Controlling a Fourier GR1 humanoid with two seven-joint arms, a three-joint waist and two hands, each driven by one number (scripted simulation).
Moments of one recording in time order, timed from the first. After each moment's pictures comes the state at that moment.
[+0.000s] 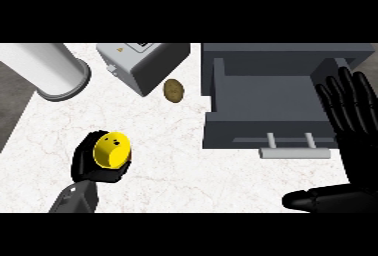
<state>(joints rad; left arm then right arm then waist) -0.34 0.12 0.27 -0.54 0.15 -0.28 -0.97 -0.09 -0.08 -0.05 -2.07 -0.15 0.13 0.16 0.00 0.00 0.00</state>
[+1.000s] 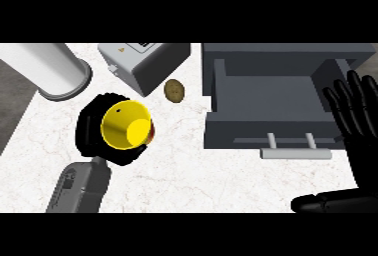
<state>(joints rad) -0.30 0.02 0.07 -1.29 0.26 -0.17 -0.52 -0.07 -0.09 -0.08 -2.09 -0.18 0.15 0.17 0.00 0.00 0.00</state>
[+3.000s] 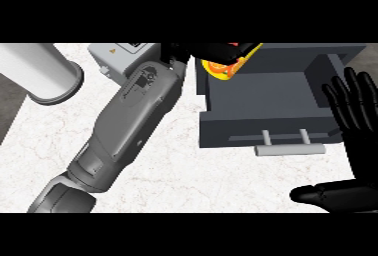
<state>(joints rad) -1.17 0.00 -0.15 -0.73 0.34 0.35 -0.27 -0.09 -0.11 -0.10 -2.03 -0.17 0.17 0.12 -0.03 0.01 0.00</state>
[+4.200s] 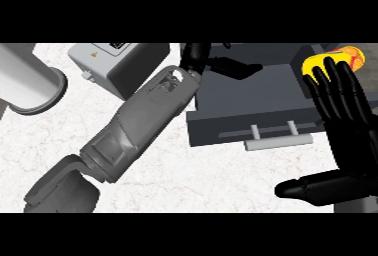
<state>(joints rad) -1.32 0.00 -0.55 -0.39 0.55 0.47 -0.31 -0.17 -0.08 -0.05 -1.99 -0.16 0.17 0.12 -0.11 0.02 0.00</state>
